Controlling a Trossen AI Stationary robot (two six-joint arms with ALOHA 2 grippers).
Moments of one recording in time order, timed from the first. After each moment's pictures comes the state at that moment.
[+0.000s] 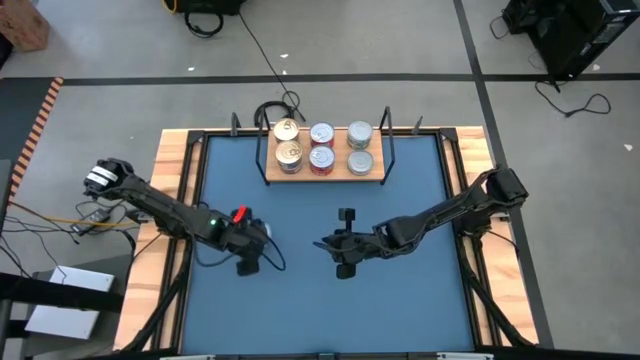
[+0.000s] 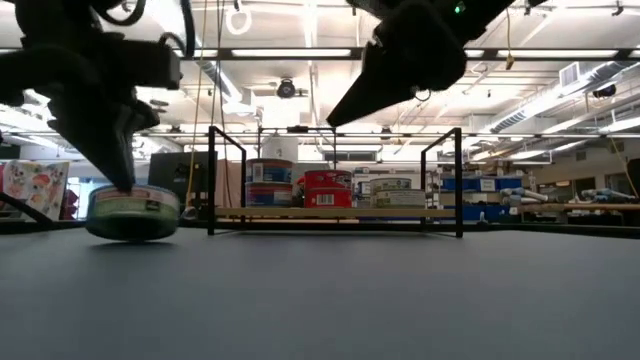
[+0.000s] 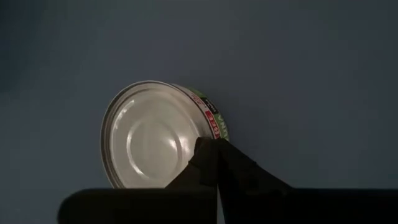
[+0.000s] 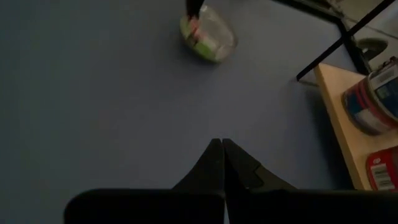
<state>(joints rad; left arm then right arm) -0.39 1.30 0.75 -0.68 -0.27 -0.52 0.32 1.73 1.10 -0.14 0.48 0.00</state>
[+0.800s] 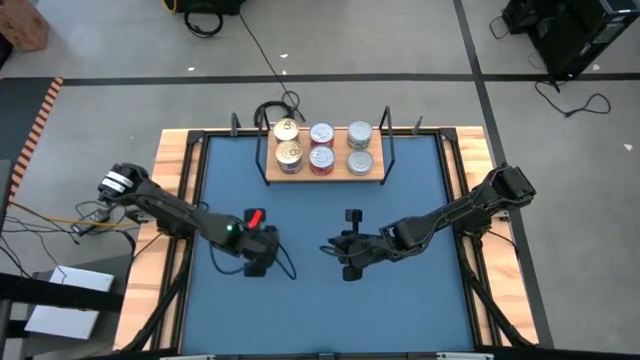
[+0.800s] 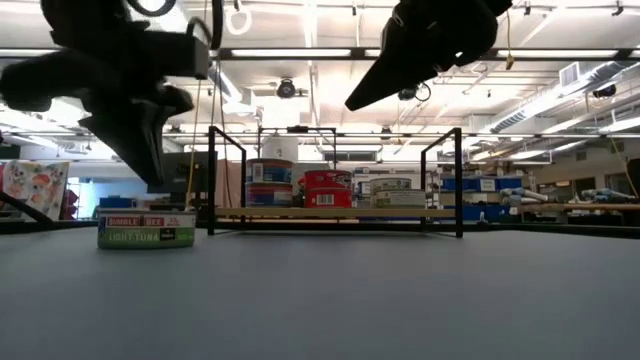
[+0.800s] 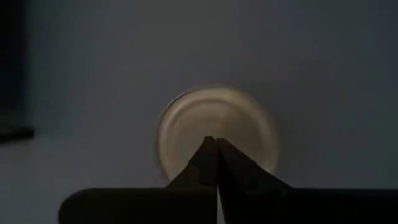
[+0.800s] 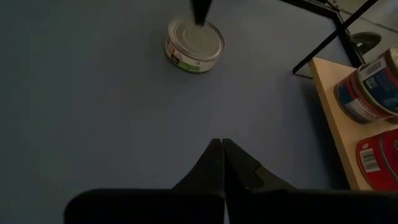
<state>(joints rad) -0.38 1.47 0.91 -0.76 -0.34 -0.35 0.36 1.67 1.10 -0.23 0.51 0.06</state>
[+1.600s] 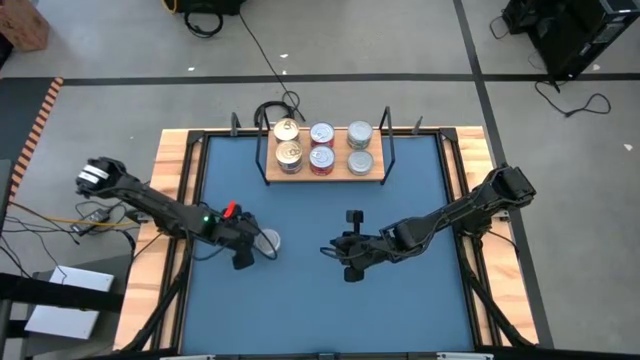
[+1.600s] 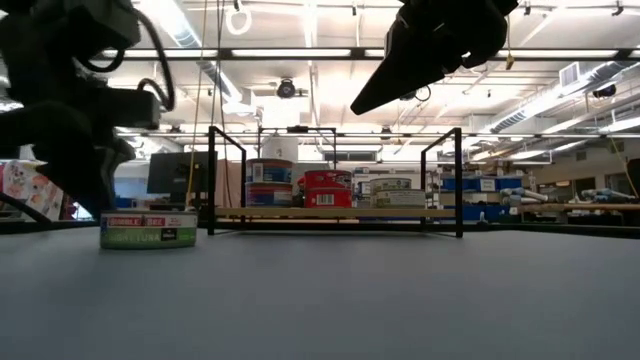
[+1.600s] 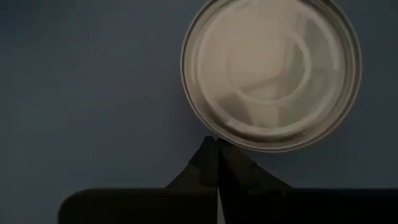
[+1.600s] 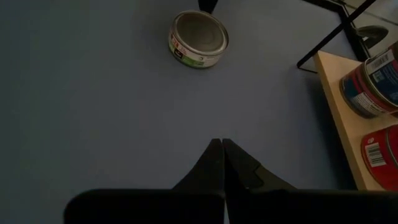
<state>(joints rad) -0.34 1.20 0.52 -0.52 -0.28 -0.61 0.37 1.67 1.10 -0.26 0.50 0.08</state>
